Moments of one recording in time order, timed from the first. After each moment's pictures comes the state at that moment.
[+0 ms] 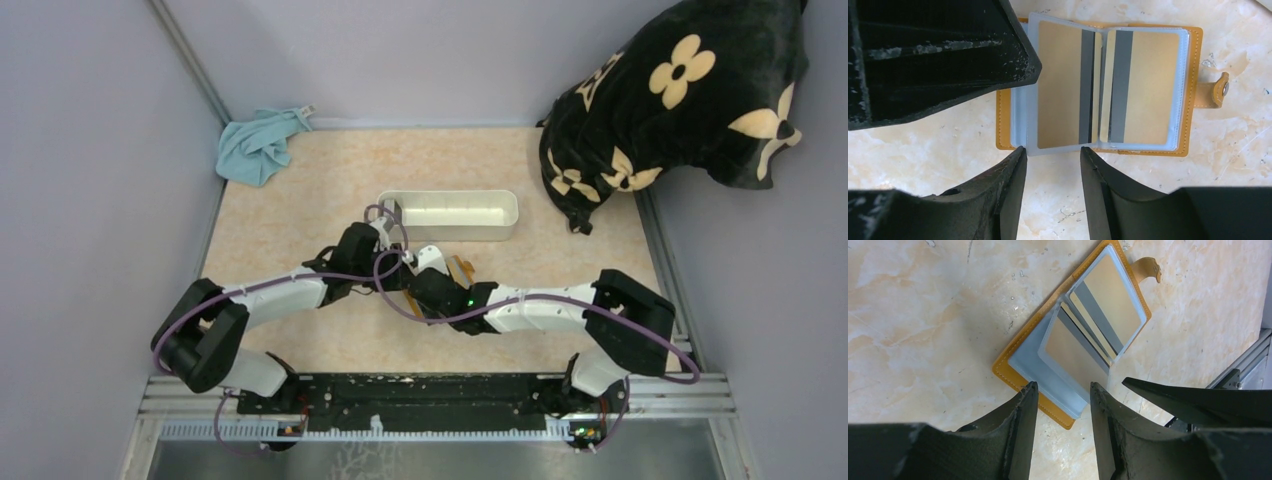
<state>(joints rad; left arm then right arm) -0.66 1.43 0.64 0.07 0.21 -0.66 1.15 1.52 0.81 -0.19 0.44 0.45</state>
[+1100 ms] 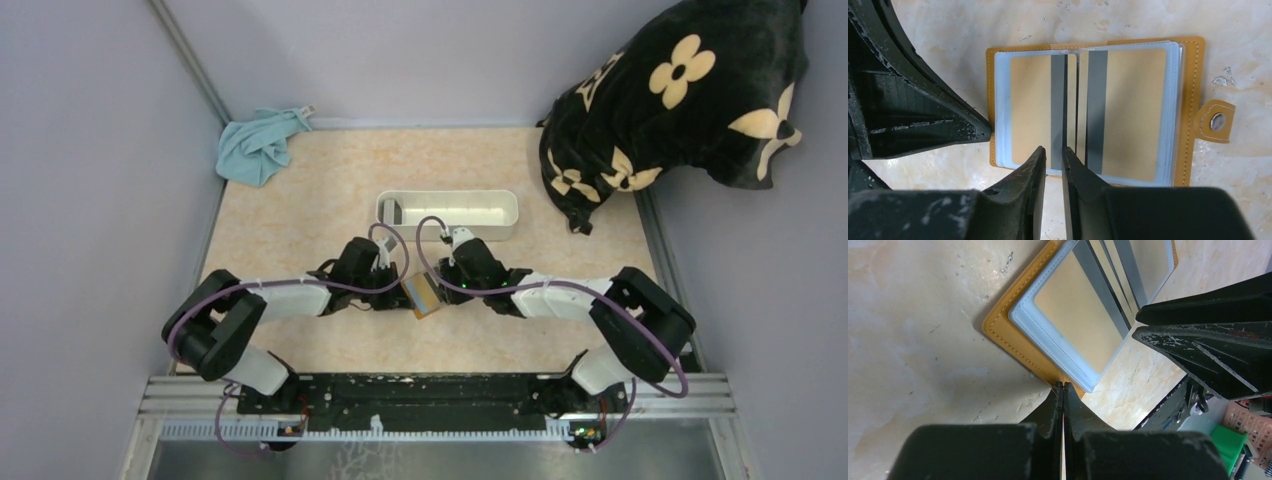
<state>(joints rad) -0.66 1.49 0.53 0.16 0.35 -0.72 0.83 1.46 0.63 0.10 -0.01 0.45</state>
